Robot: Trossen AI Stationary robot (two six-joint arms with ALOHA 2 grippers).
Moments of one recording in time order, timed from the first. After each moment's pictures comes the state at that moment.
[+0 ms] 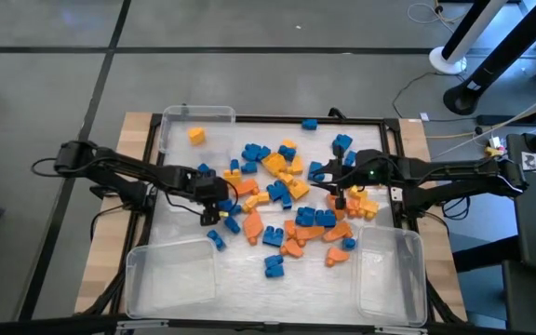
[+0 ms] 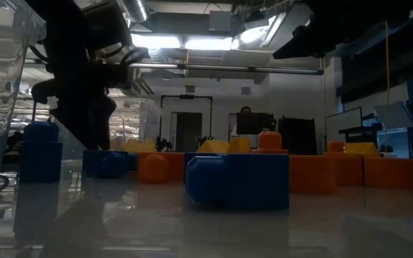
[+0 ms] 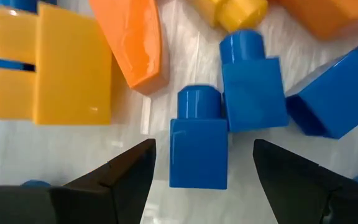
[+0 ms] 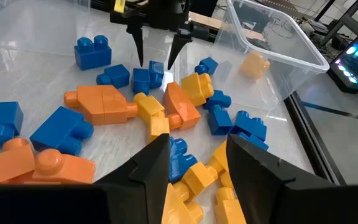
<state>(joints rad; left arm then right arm) -0.02 1.34 0.65 -0.49 -0.14 -0.10 -0.07 0.99 0.68 -0.10 0.00 -0.30</state>
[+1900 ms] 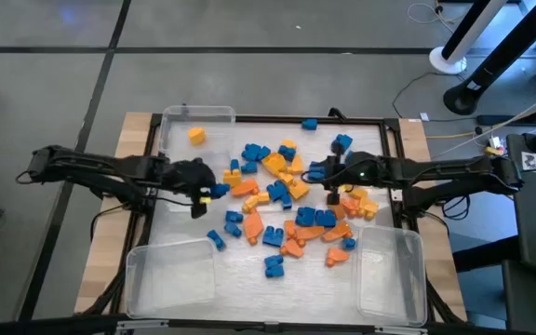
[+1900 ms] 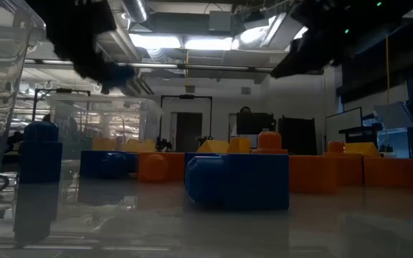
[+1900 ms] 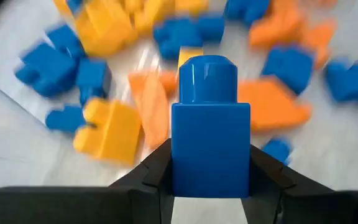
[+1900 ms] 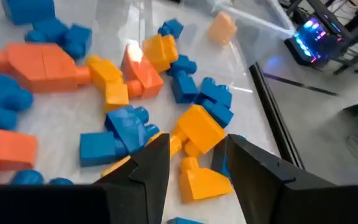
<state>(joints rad) -0.02 0.90 0.67 -0.51 -0.14 -0.23 -0.07 1.09 0.68 -0.09 0.19 -0.35</state>
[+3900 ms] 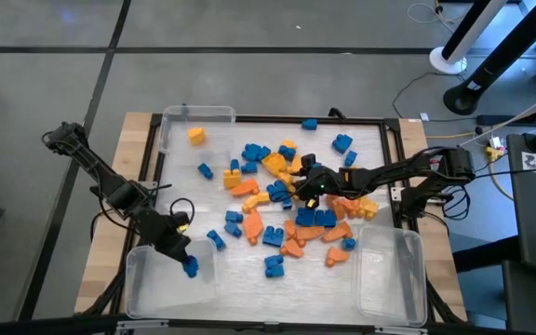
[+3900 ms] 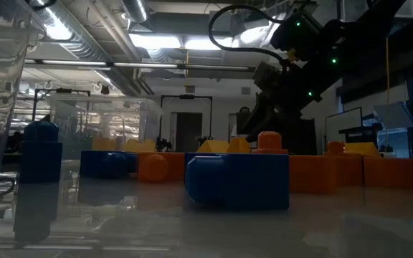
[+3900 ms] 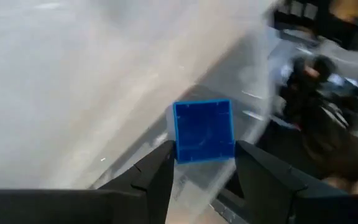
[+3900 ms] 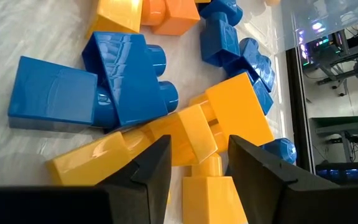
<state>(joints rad) -0.68 0.91 0.70 -0.51 0.08 -1.81 -0.07 1.58 0.68 0.24 0.30 -0.64</state>
